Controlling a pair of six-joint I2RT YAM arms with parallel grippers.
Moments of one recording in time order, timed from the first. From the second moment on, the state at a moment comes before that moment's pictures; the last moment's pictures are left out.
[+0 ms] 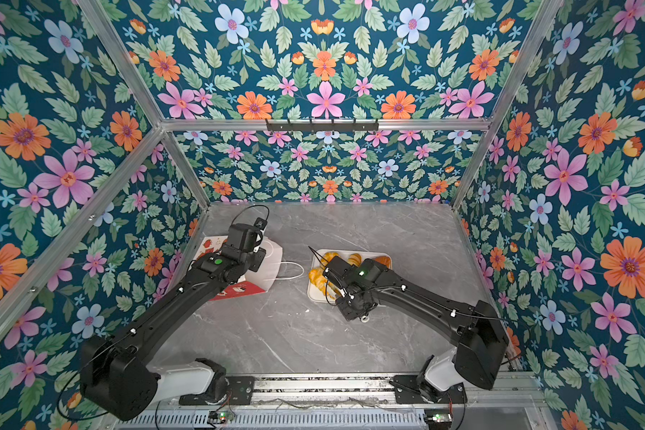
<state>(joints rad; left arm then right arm) -0.46 1.28 1.06 -0.56 -0.44 0.19 0.88 1.47 1.23 -1.15 0.04 0.33</state>
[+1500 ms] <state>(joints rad) -0.46 1.28 1.06 -0.56 -0.43 0.19 0.72 1.36 1.15 -1.04 -0.26 0.55</state>
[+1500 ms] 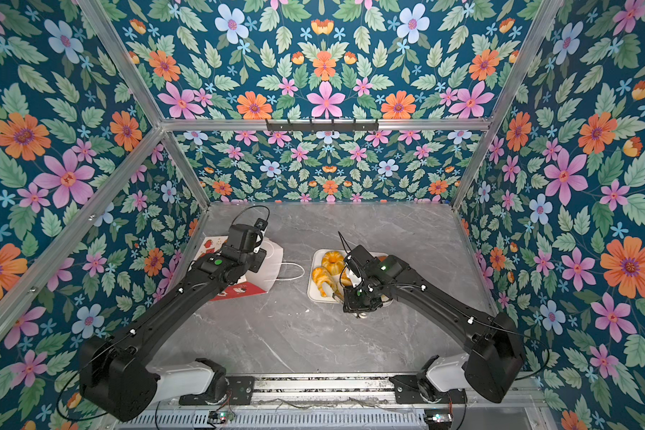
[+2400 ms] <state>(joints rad) -0.46 1.29 1.06 -0.56 -0.43 0.19 0.73 1.45 1.22 -1.01 -0.21 0.45</state>
